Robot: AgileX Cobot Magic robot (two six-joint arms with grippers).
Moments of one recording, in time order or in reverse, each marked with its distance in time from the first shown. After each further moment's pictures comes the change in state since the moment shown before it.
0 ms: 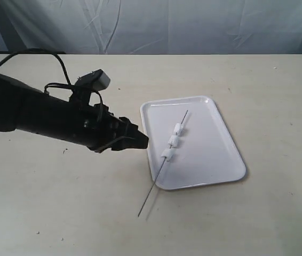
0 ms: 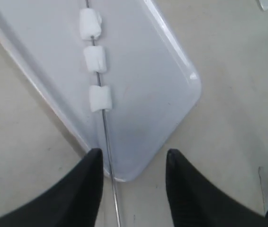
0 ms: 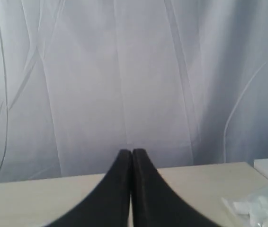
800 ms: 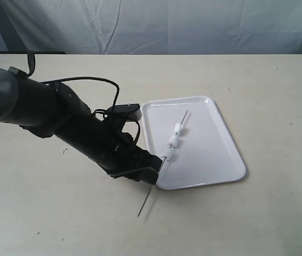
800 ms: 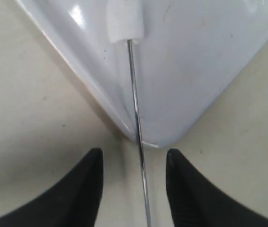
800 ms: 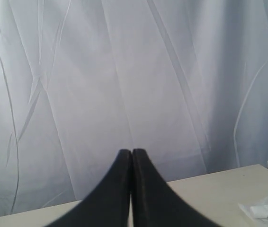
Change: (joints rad) left arm -0.153 0.170 -0.129 0.440 -0.068 -0.463; right arm 0.000 -0.002 0.000 0.108 -0.058 0.006
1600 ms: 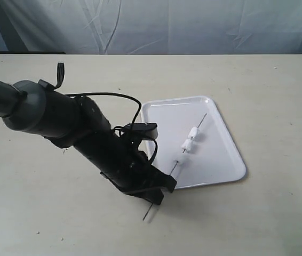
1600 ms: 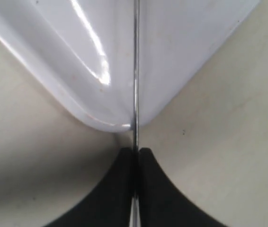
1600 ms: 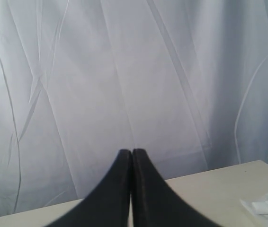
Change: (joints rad) left arm -0.086 0.077 -0.026 0.066 0.031 -0.102; right arm 0.000 0.000 0.000 0.017 0.008 0.000
